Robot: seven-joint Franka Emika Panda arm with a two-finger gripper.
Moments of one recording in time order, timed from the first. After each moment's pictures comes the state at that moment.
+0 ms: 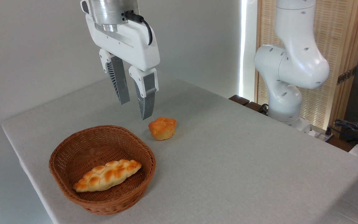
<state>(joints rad) -0.03 0.01 0.01 -1.56 -0.08 1.59 0.74</state>
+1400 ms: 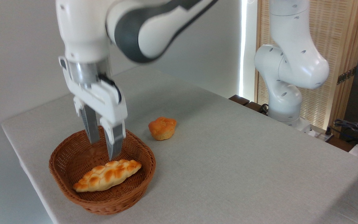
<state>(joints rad) -0.04 0.17 -0.12 -1.73 -0.08 2.04 0.57</state>
